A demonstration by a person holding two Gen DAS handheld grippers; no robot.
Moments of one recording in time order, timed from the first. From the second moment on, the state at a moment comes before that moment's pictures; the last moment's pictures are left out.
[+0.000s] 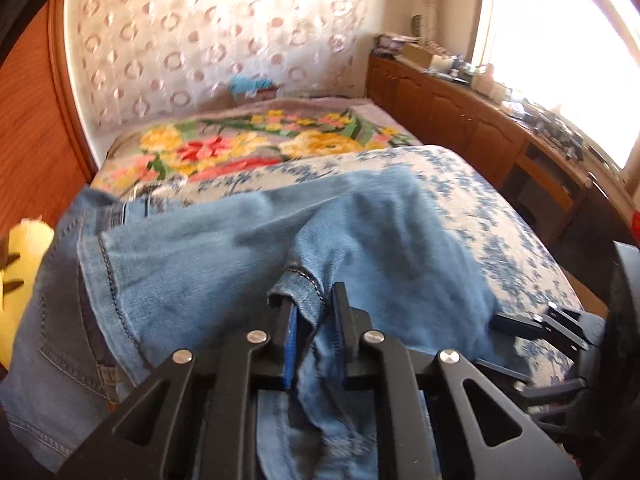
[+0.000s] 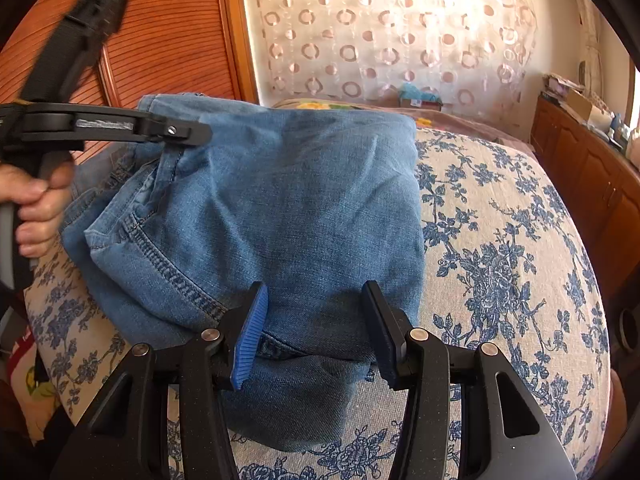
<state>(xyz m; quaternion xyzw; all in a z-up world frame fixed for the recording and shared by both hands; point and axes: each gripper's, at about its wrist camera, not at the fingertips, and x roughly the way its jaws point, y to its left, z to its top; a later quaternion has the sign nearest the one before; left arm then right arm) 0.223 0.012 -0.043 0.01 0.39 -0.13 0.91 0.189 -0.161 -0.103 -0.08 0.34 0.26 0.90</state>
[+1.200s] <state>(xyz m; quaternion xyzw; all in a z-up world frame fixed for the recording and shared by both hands) 0.209 0.063 -0.035 0.04 0.38 -0.10 0.92 0.188 -0.161 -0.104 -0.08 0.34 0.26 0.90</state>
